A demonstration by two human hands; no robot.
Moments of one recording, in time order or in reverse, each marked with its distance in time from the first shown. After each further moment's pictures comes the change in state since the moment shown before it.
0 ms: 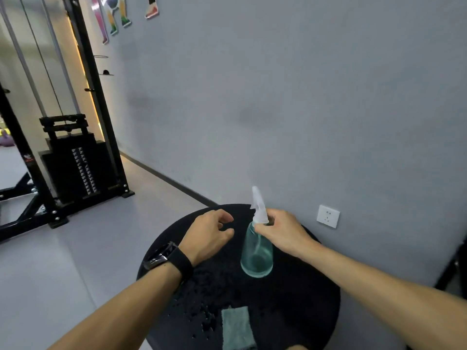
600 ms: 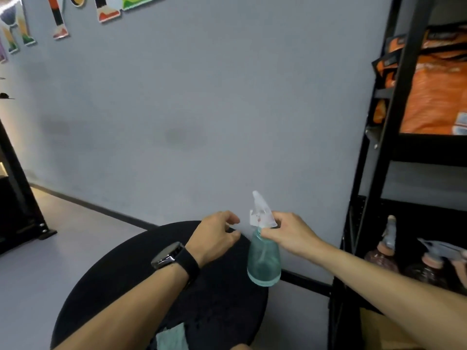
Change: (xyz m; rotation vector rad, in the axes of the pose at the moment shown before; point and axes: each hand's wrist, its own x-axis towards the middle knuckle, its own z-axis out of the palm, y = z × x) left_hand 0.001 0.157 0.069 -0.051 -0.139 0.290; right_hand -0.109 0.050 -0.145 -0.062 0.231 0.093
